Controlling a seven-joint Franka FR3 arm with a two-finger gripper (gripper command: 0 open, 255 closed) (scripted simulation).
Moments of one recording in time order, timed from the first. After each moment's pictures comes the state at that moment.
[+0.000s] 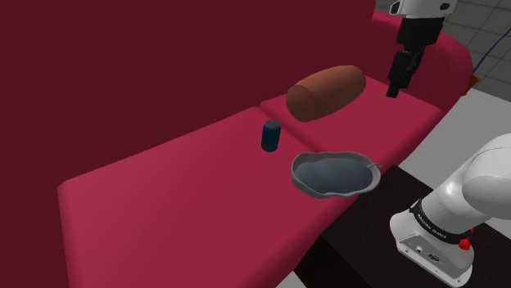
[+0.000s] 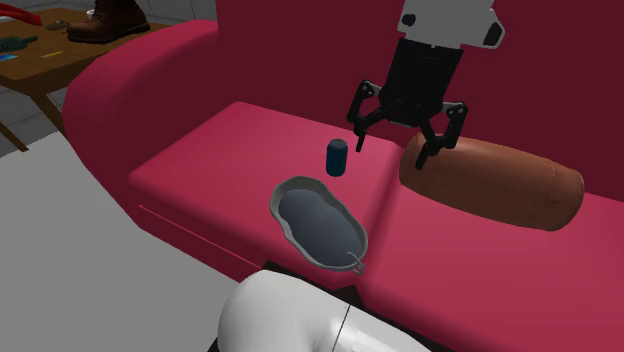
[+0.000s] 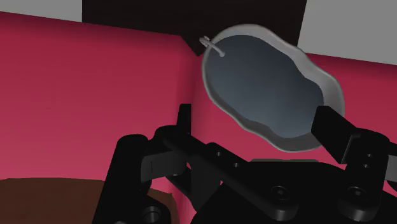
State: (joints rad) arm -0.01 -0.74 0.01 -2.39 0.07 1.43 -0.11
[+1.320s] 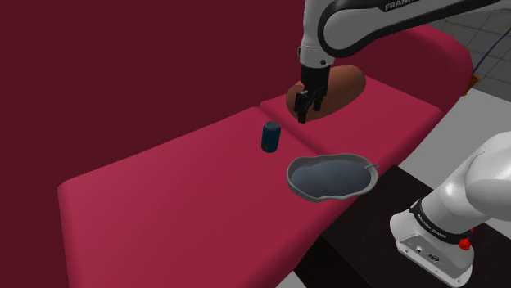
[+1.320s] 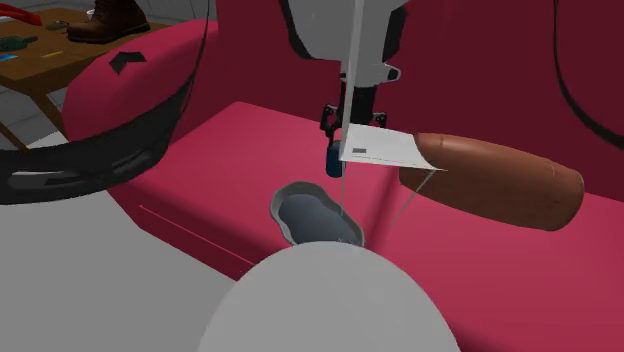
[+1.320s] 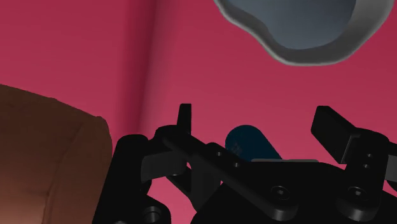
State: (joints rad) arm 0.06 -0.19 0.21 -2.28 0.07 1.94 0.04
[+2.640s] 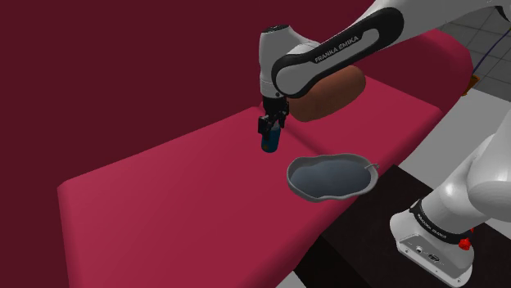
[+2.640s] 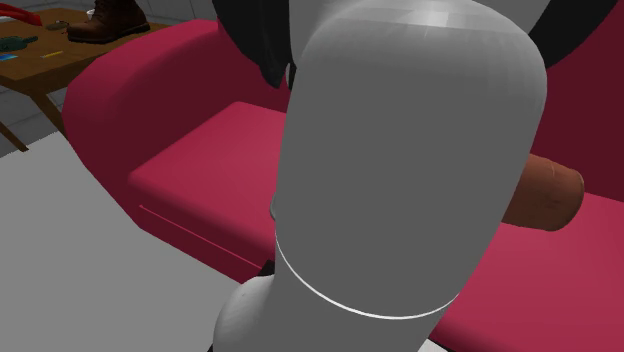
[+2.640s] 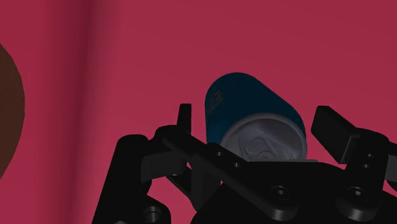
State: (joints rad) arm 0.11 0.21 0.26 -2.10 -0.08 2.17 0.17
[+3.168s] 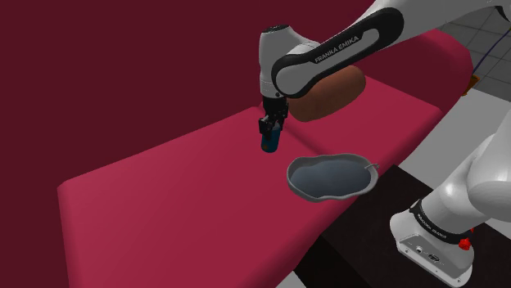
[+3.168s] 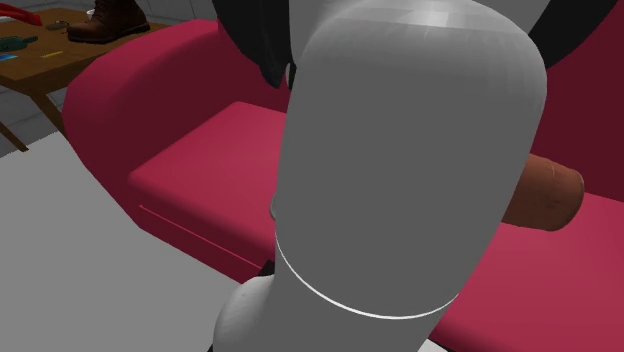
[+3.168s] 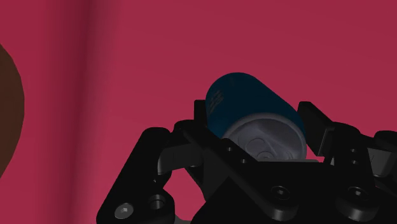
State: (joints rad) arm 0.11 0.21 0.26 -2.10 -0.08 2.17 0.17
